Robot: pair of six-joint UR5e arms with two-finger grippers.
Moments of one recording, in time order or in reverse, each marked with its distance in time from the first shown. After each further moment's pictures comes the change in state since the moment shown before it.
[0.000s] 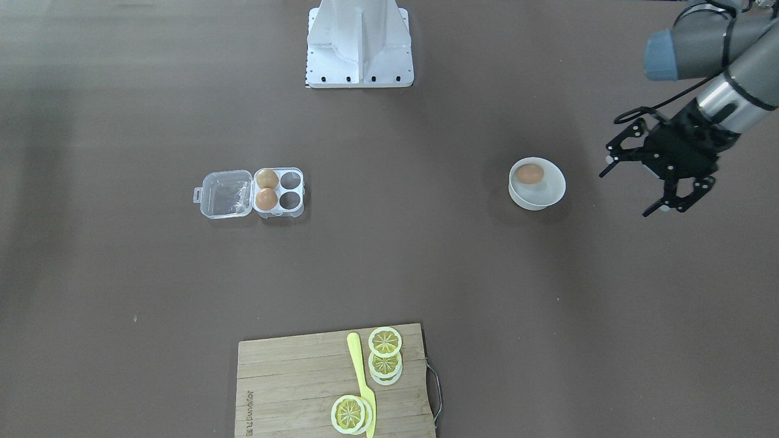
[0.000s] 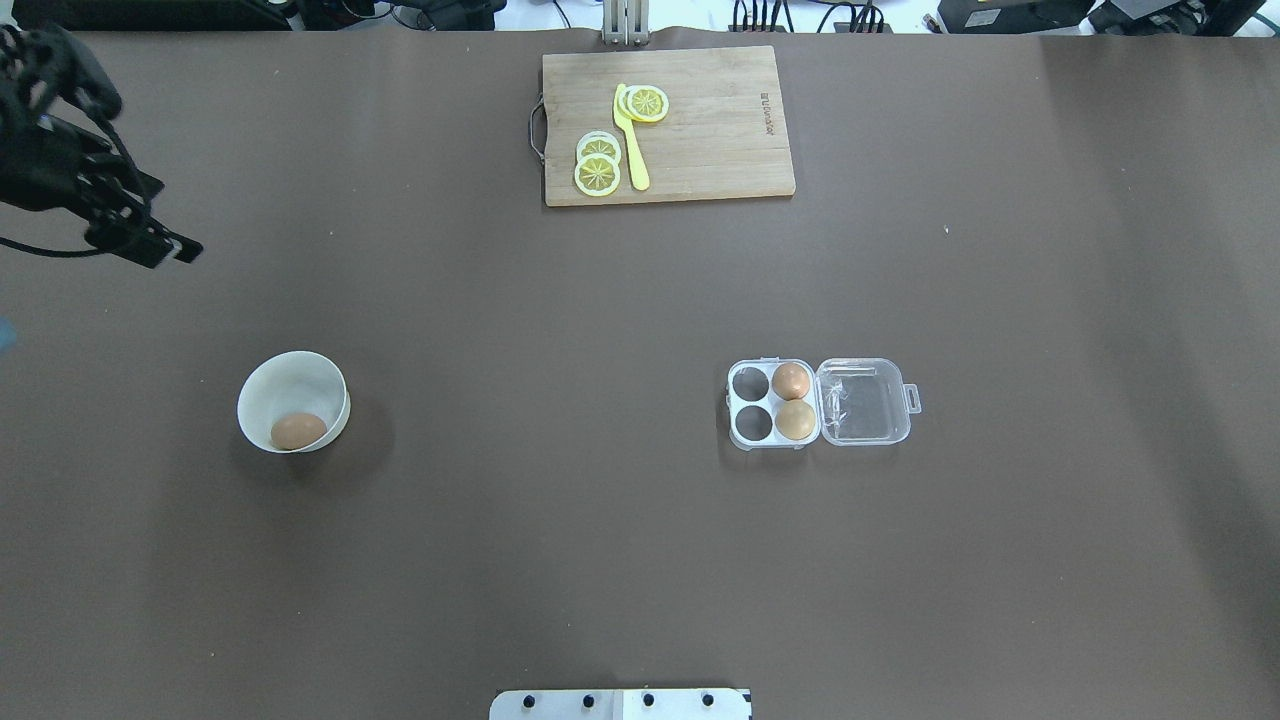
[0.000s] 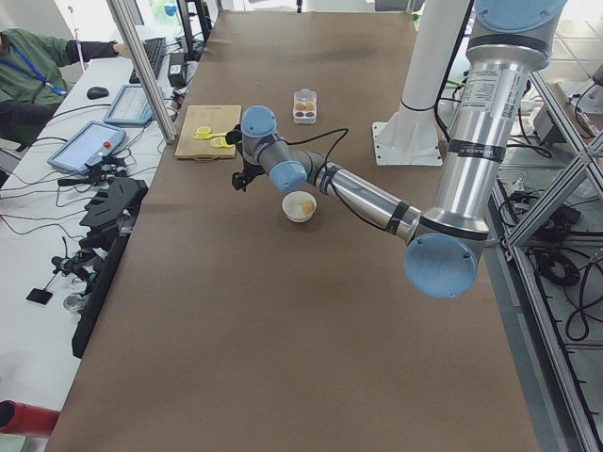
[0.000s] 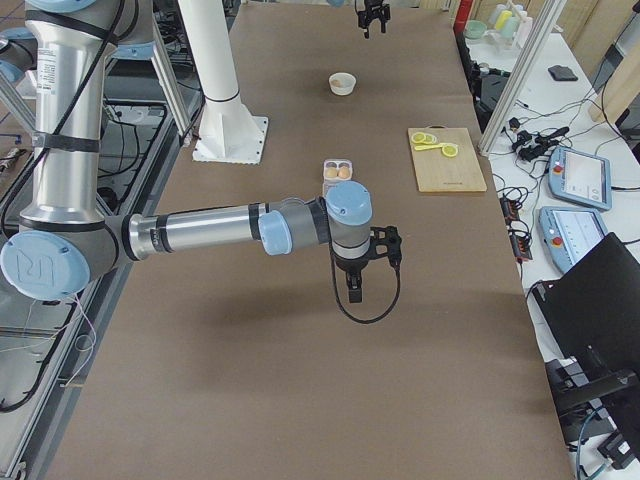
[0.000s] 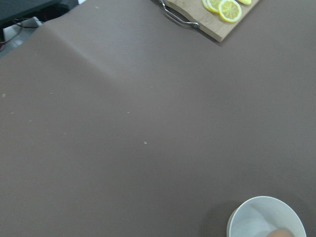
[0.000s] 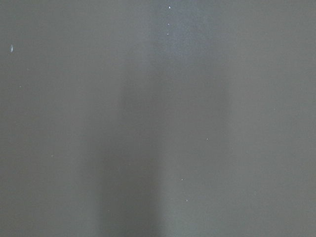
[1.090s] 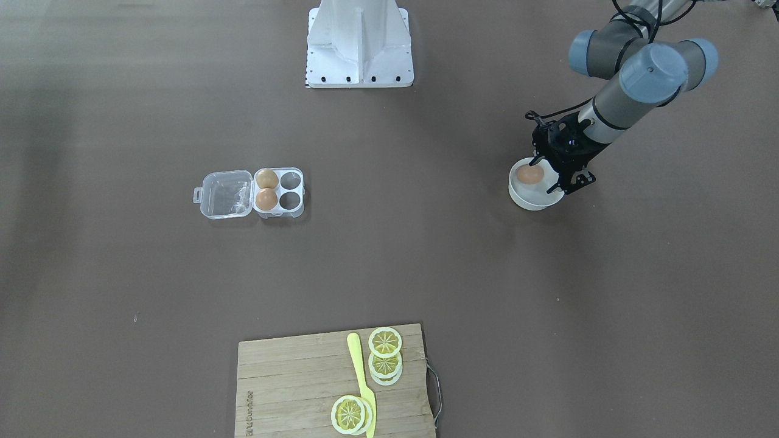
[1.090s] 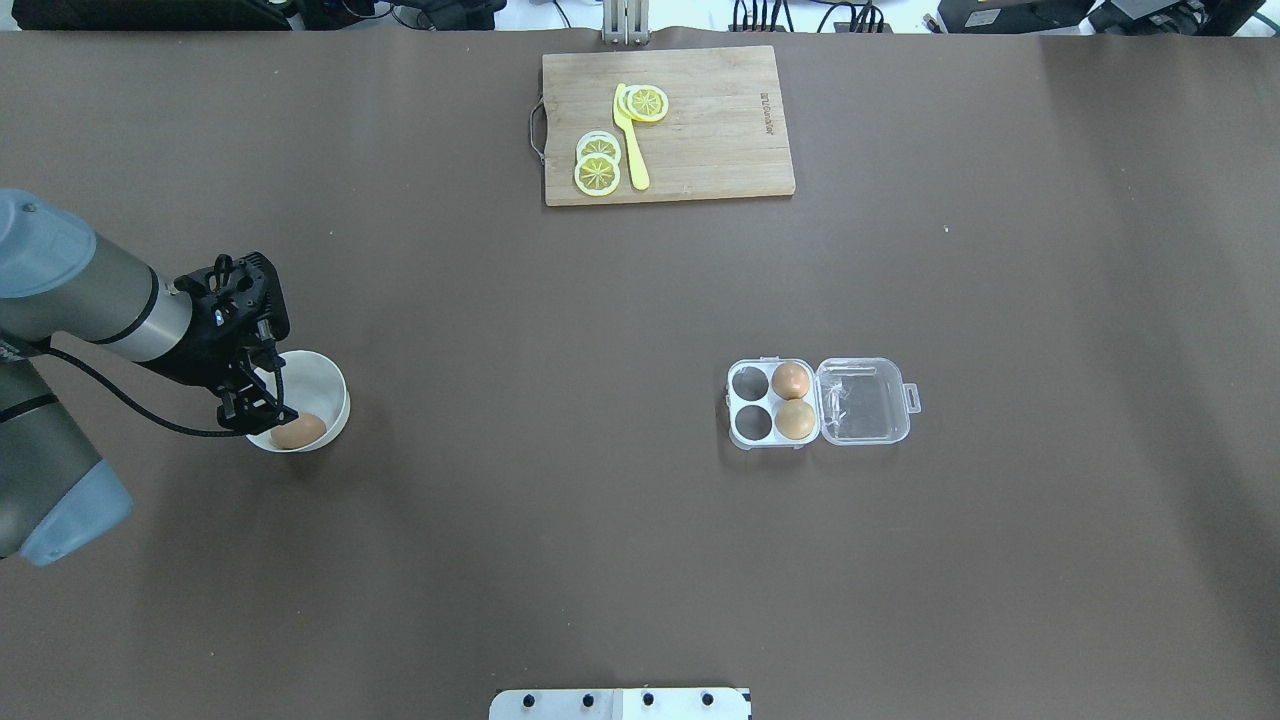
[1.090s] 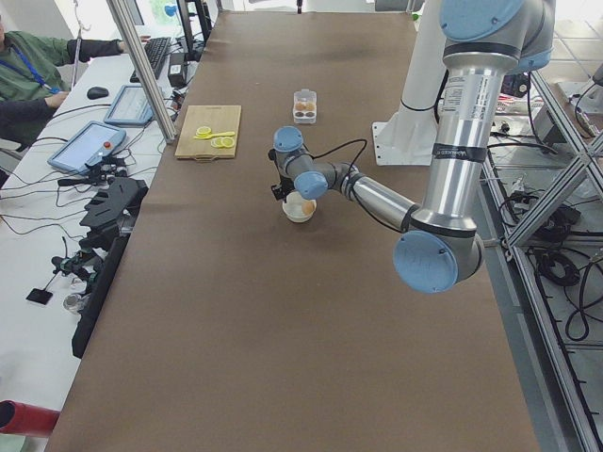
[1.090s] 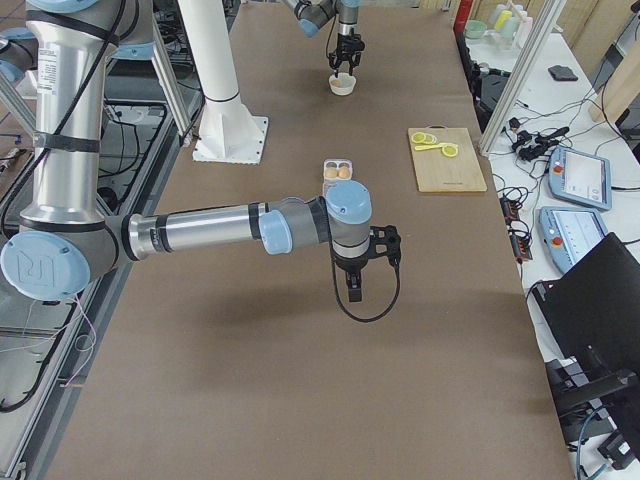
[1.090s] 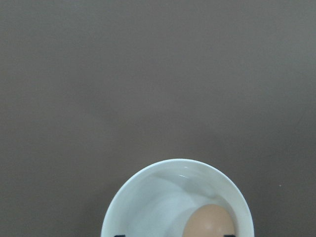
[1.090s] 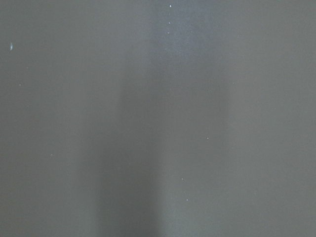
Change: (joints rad) left arm 0.291 0.061 0.026 -0.007 0.119 0.098; right arm -0.005 -0.002 0.002 0.001 -0.005 0.002
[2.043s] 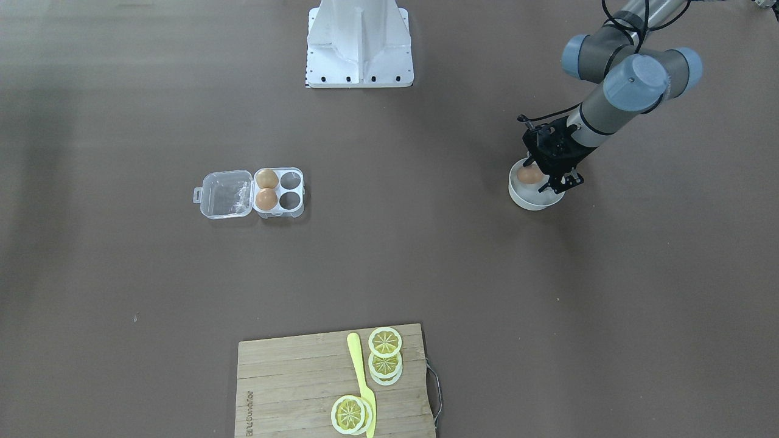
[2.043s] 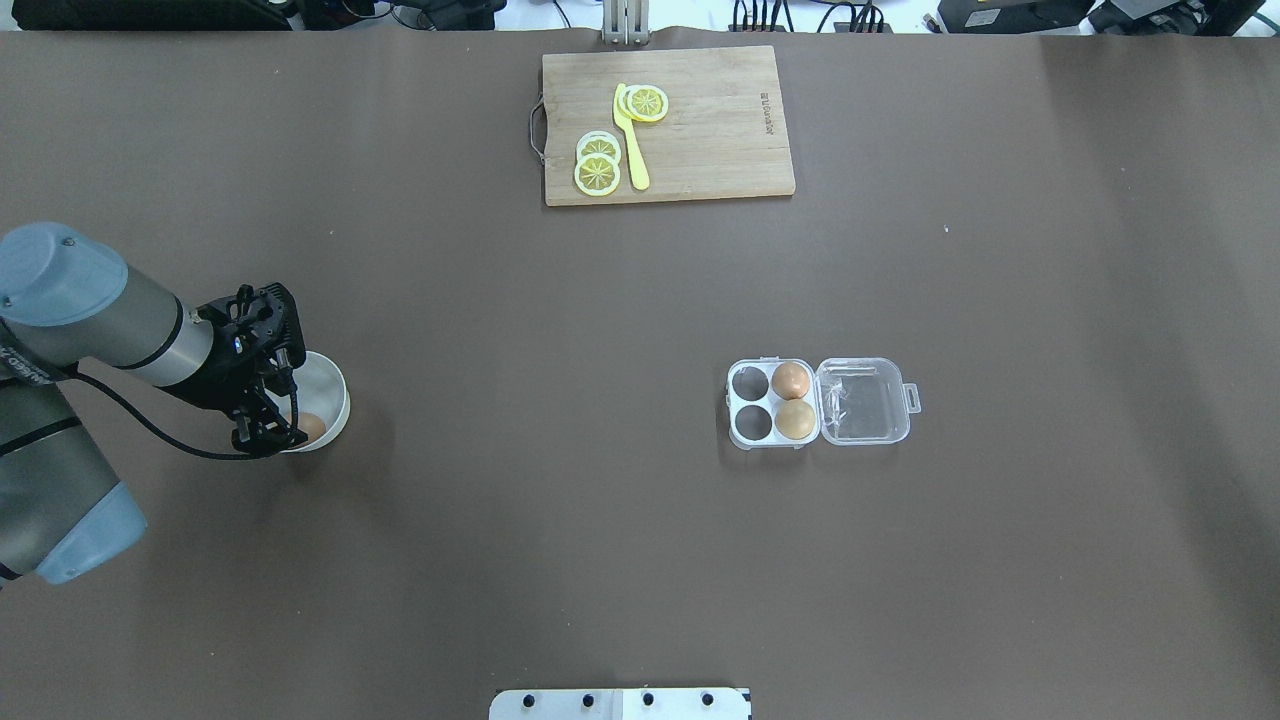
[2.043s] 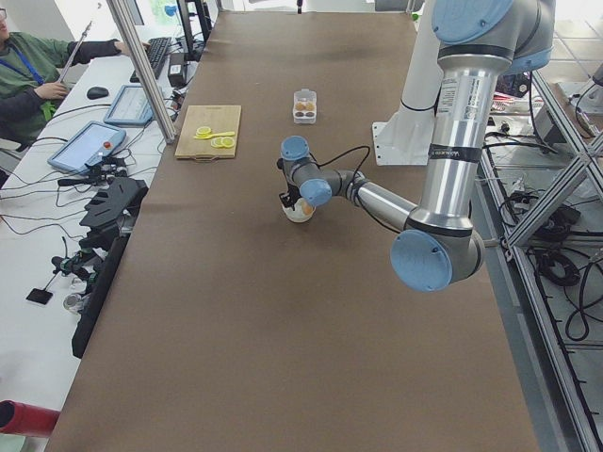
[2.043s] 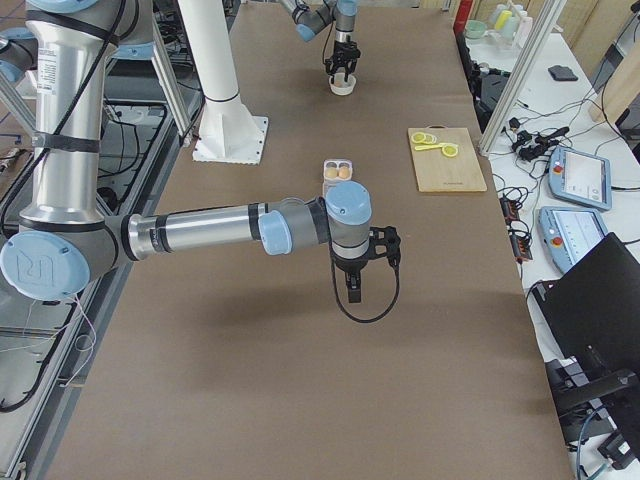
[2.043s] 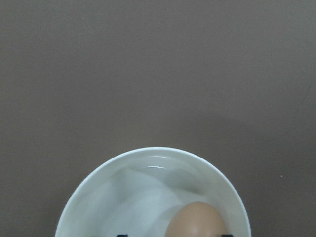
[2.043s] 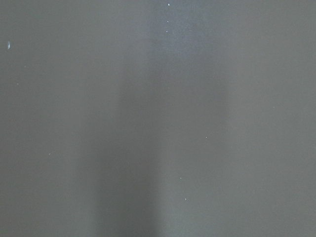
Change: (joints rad) left arm 0.041 0.001 0.030 -0.024 0.007 -0.006; right arm 0.000 -0.002 -0.001 0.000 -0.002 -0.001
